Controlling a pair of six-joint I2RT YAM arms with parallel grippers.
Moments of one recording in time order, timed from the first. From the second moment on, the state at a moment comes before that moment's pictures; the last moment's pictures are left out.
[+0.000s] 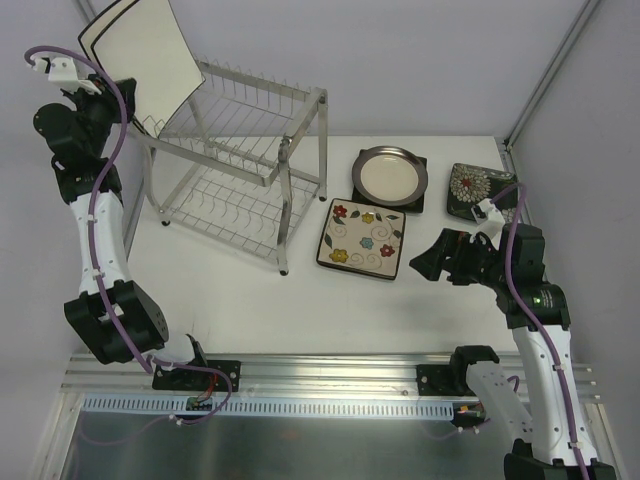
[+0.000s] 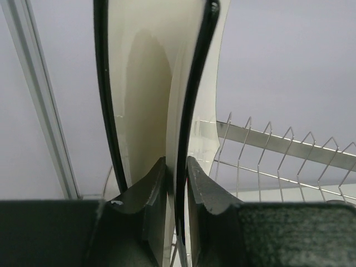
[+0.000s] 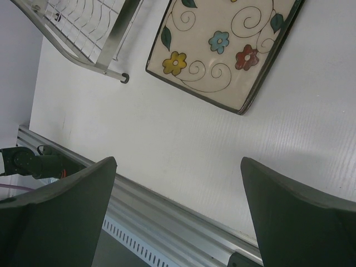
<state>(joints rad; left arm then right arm) 0.41 1.44 1.45 0.29 0.52 -0.28 0.07 0.68 0.89 -0.85 -0.51 0.30</state>
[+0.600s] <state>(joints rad) 0.41 1.43 1.45 0.29 0.51 -0.29 0.08 0.67 0.89 -0.85 -0.51 0.30</state>
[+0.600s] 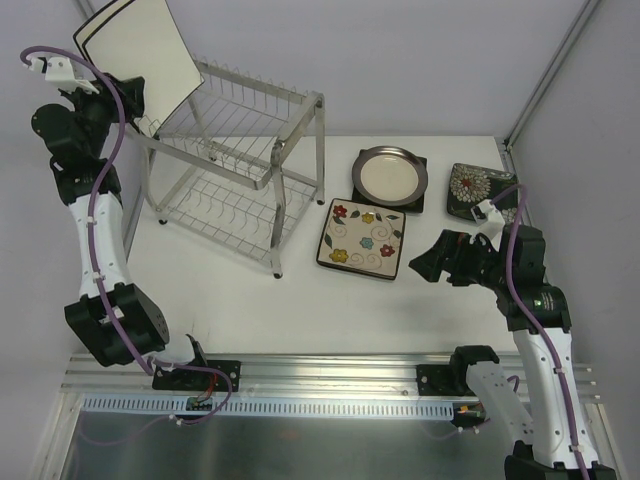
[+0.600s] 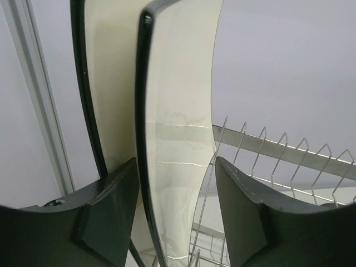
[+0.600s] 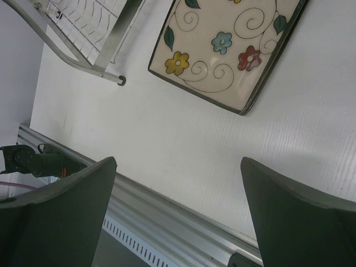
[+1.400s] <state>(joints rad) 0.41 1.30 1.36 0.25 0.39 -0.36 0.09 0.64 0.89 -0.85 -0.51 0.30</state>
